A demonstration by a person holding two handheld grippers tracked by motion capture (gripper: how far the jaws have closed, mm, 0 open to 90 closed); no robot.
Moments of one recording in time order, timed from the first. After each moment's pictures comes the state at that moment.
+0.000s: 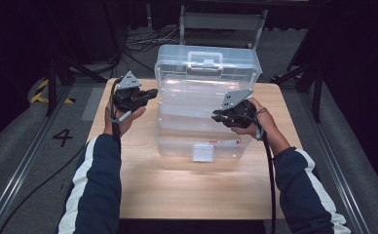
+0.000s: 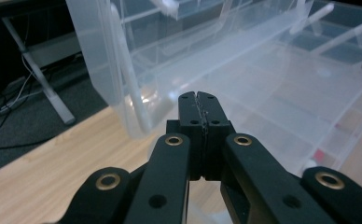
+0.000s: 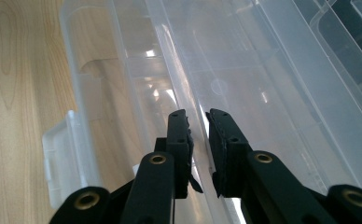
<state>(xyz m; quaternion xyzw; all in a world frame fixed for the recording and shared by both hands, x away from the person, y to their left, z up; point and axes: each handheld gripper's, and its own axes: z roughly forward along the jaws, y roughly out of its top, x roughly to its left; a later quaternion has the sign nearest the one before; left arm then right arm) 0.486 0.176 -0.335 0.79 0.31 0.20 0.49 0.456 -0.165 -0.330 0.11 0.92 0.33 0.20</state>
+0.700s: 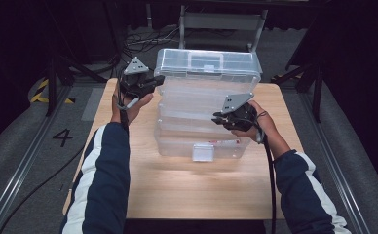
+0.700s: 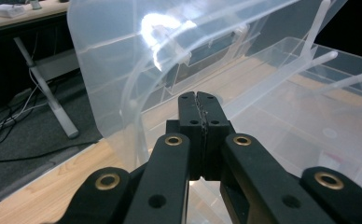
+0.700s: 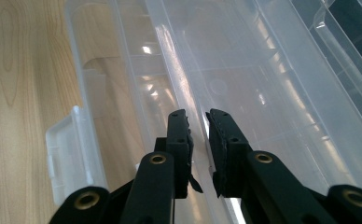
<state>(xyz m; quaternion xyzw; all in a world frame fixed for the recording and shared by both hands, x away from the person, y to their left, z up) 0.502 0.160 -0.308 0.77 0.31 0.22 0.51 0.450 -0.167 -0.335 0.11 0.91 0.33 0.21</state>
